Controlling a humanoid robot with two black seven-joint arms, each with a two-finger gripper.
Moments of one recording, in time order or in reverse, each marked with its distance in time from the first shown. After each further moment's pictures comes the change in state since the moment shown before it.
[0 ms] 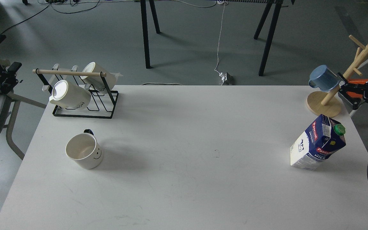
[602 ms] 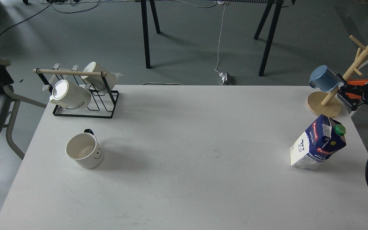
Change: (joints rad) left arm 0.001 0.055 0.018 0.026 0.050 0.000 0.000; right arm -0.004 0.015 0.005 -0.013 0.000 0.000 0.005
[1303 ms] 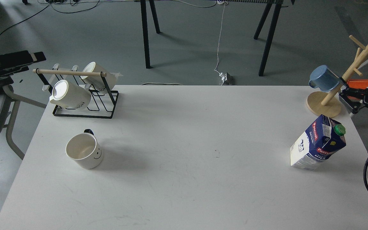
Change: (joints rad) left arm -0.059 0.414 0.045 -0.754 1.082 0.000 0.000; right arm -0.002 0.031 0.006 -0.062 0.002 0.000 0.000
